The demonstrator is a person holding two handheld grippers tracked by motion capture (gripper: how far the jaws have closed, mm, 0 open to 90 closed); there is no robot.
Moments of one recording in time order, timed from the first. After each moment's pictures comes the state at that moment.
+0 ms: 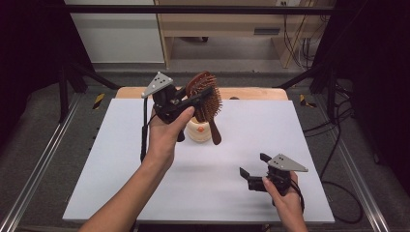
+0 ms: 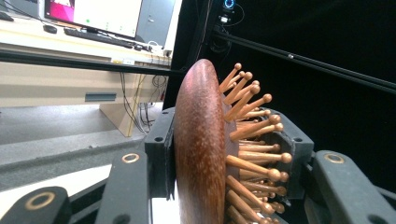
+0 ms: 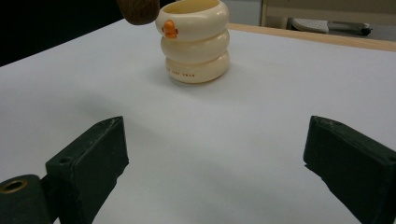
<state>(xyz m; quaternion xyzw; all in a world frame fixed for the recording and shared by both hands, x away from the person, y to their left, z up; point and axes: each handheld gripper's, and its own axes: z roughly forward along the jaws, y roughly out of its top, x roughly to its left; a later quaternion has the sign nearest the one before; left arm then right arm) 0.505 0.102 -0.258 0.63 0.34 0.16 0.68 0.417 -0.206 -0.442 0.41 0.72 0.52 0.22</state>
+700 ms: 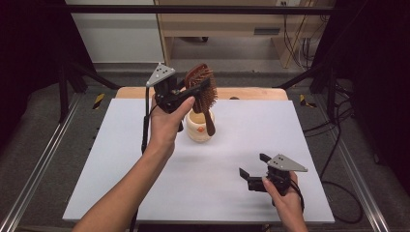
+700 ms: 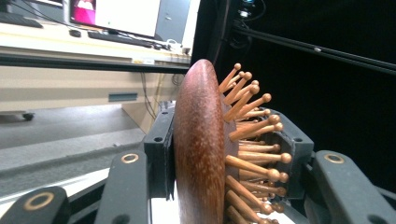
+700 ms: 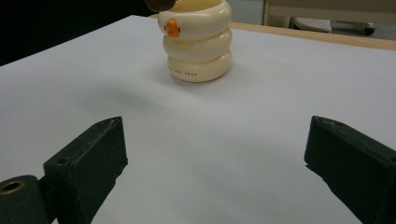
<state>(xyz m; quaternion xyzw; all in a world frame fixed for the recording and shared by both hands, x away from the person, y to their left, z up) 0.531 0.102 -0.253 0.63 0.36 0.20 0.65 0.417 -0.205 -0.442 0.41 0.72 0.52 0.21</state>
